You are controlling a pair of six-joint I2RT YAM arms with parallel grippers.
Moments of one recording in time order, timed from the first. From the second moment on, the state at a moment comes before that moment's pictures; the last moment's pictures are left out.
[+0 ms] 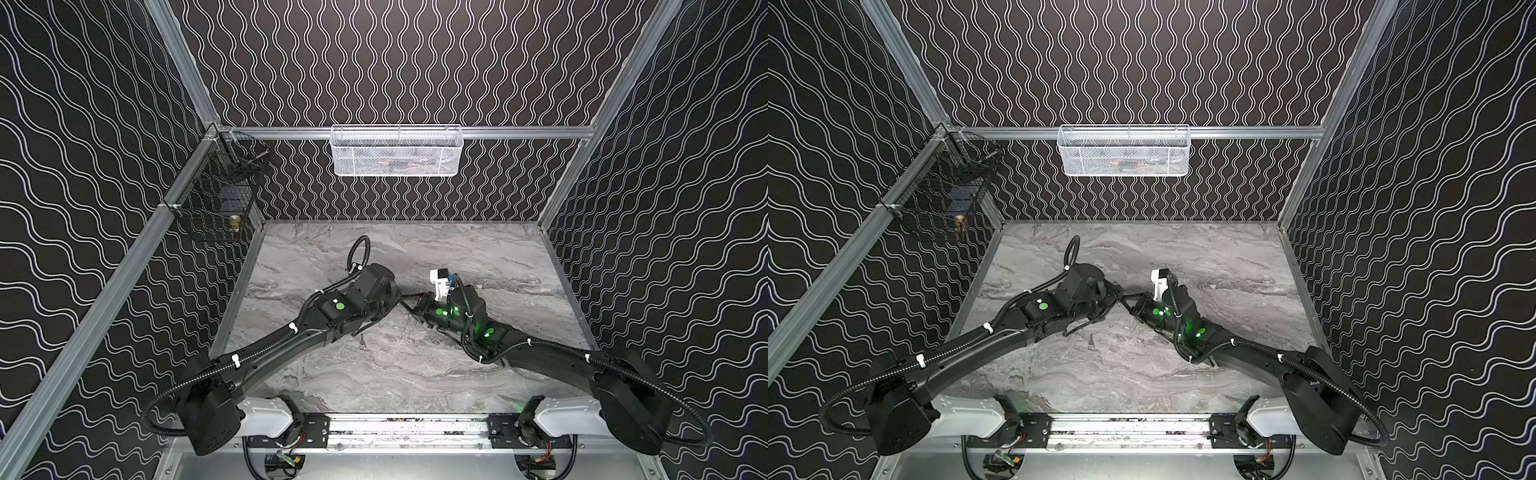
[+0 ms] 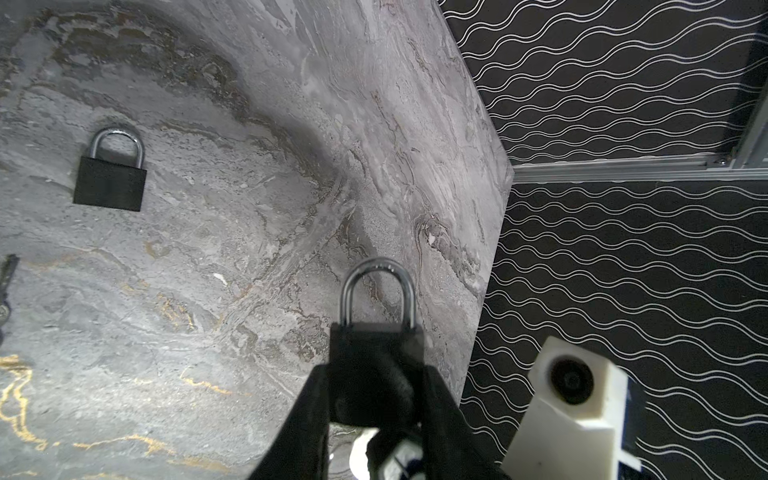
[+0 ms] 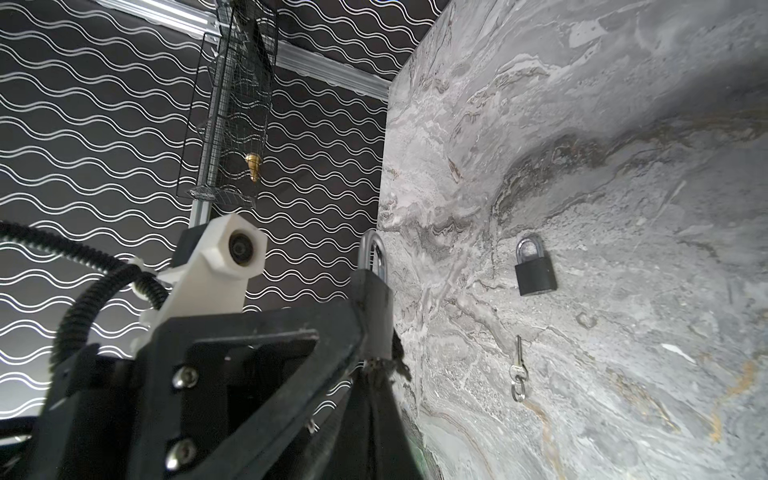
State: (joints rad) left arm -0.83 1.32 1.08 -0.44 -0.15 -1.41; right arm 0.81 1.33 0.66 0.45 -0.21 1.24
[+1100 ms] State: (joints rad) left arm -0.87 1.31 1.04 -0.38 -0.19 -1.49; right arm 0.81 1.33 0.56 0.65 -0.18 1.45
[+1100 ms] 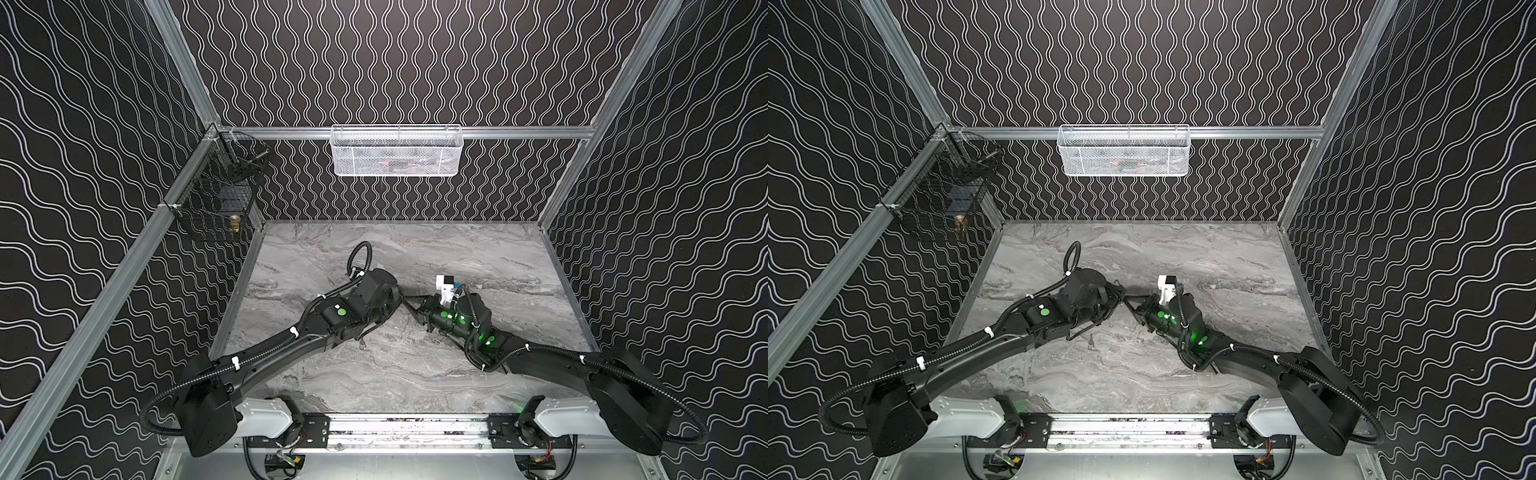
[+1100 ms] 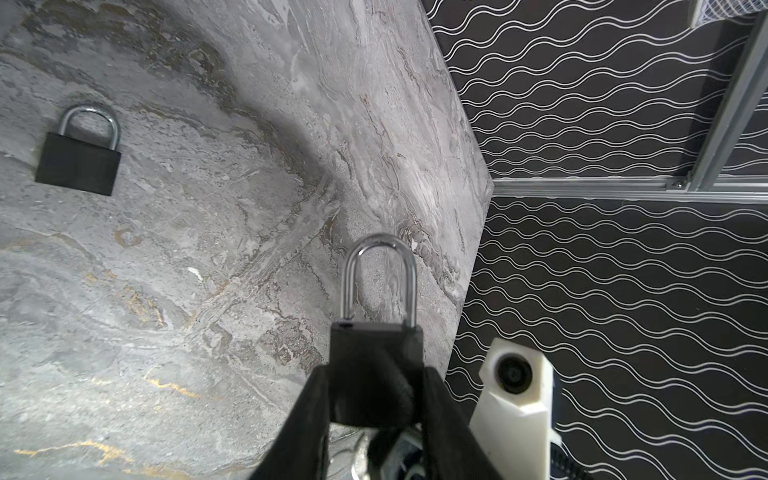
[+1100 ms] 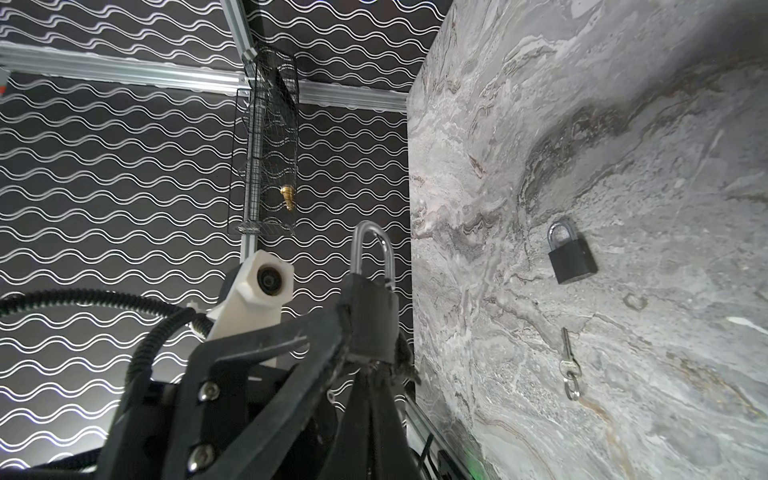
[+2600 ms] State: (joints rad) left arm -0.88 1.08 0.95 -0.57 -0.36 -0.81; right arm 0.73 1.06 0.77 0.09 -0.15 0.96
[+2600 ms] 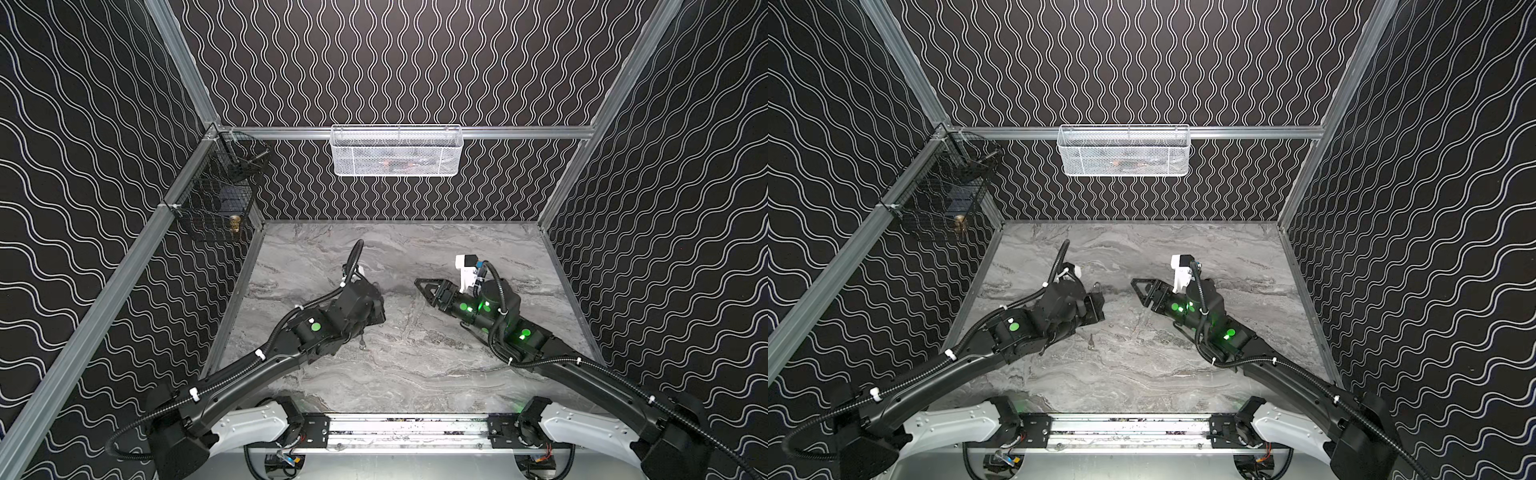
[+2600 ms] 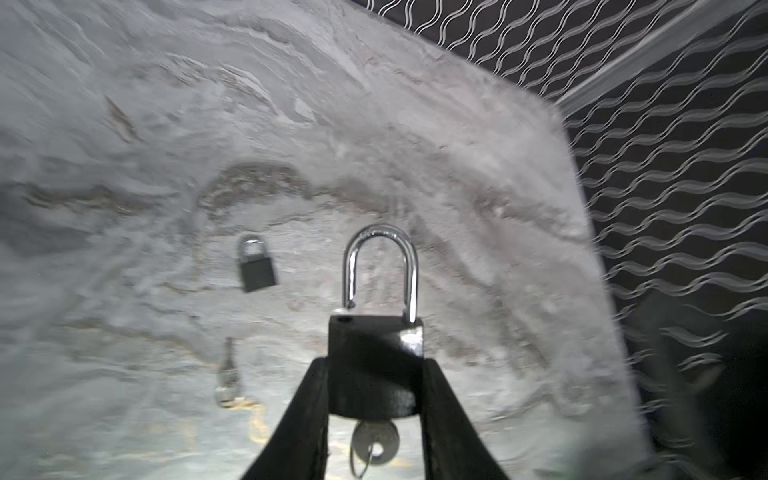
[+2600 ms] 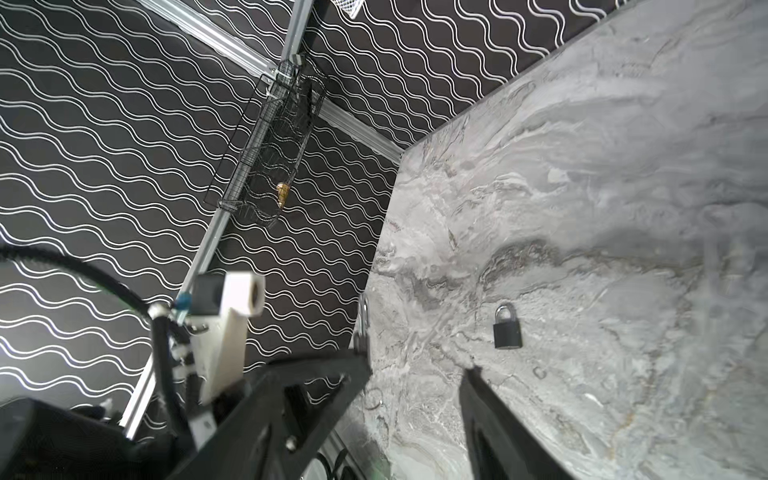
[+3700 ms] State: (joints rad) left arm -0.88 0.97 0.55 0.00 -0.22 -0.10; right arm 0.65 1.54 1.38 -0.64 -0.53 0.45
